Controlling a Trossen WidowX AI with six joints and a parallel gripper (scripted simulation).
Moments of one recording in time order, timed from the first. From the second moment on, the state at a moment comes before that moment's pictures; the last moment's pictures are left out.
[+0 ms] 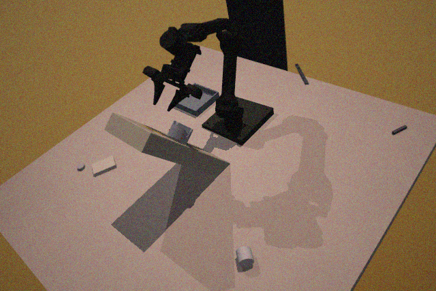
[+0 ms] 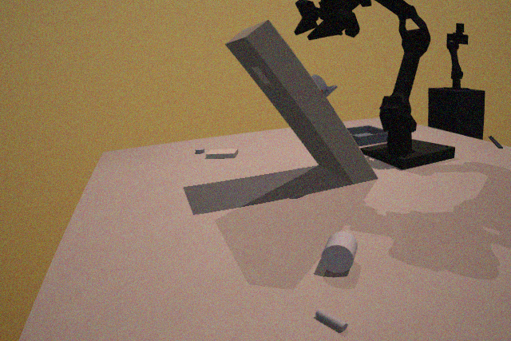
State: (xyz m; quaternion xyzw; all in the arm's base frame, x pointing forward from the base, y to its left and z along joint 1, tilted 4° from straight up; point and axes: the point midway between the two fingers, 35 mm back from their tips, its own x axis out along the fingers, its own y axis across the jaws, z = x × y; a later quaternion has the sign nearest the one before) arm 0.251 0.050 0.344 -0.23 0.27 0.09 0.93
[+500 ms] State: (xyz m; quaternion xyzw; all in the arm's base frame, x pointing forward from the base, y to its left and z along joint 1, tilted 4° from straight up) arm 0.228 0.044 0.311 -0.11 0.41 0.05 0.90
